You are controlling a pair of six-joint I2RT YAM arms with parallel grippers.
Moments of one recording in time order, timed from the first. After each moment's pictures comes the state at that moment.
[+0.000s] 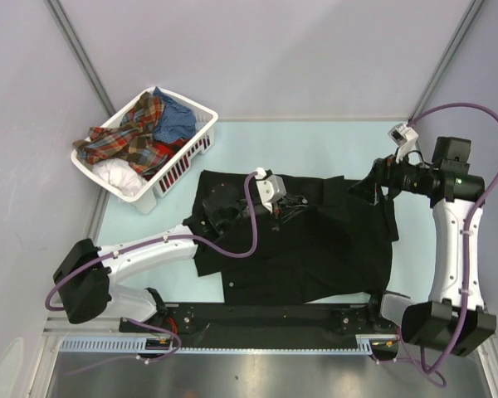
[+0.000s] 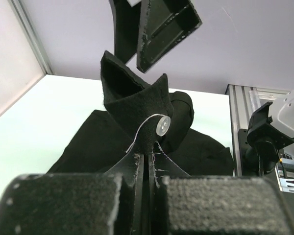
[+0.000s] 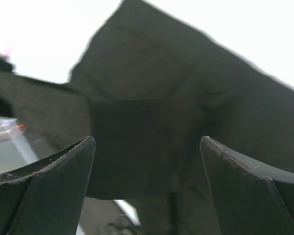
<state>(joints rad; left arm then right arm) -0.96 1.34 0.89 0.56 0.39 -0.01 -0.23 1.14 1.34 -1.01 -0.97 -0.36</state>
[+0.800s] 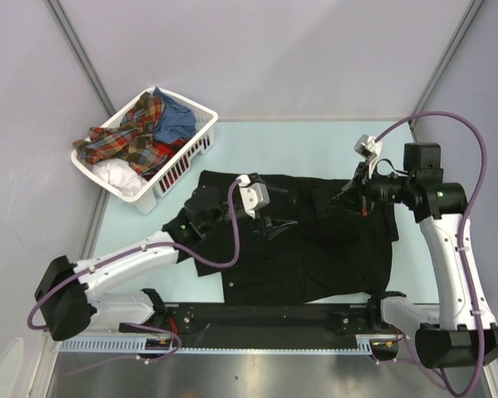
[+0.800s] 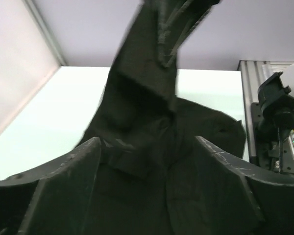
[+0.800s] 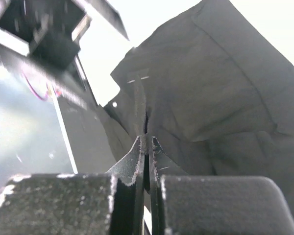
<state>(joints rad) -0.92 1.23 0.81 0.47 0.43 0.08 0.03 1.08 1.28 -0.95 -1.08 -0.32</state>
